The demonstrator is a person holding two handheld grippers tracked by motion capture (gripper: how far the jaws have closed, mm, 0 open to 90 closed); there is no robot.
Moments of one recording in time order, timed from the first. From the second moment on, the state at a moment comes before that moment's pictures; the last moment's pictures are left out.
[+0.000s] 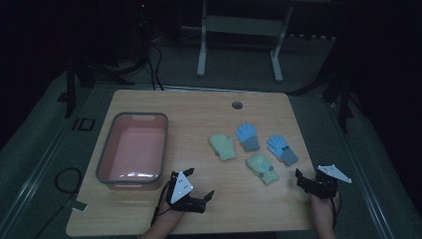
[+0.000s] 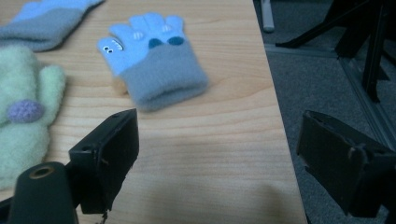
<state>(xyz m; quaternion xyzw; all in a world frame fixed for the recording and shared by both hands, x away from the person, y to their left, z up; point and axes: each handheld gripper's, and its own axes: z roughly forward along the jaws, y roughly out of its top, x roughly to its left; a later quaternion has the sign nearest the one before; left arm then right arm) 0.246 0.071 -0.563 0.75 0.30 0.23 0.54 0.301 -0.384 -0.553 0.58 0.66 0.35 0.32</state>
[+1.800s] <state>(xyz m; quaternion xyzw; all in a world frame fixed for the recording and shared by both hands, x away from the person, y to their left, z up) 0.246 0.070 -0.563 0.75 0.30 0.23 0.54 0.318 -0.367 -0.487 0.52 0.72 0.36 0.28</state>
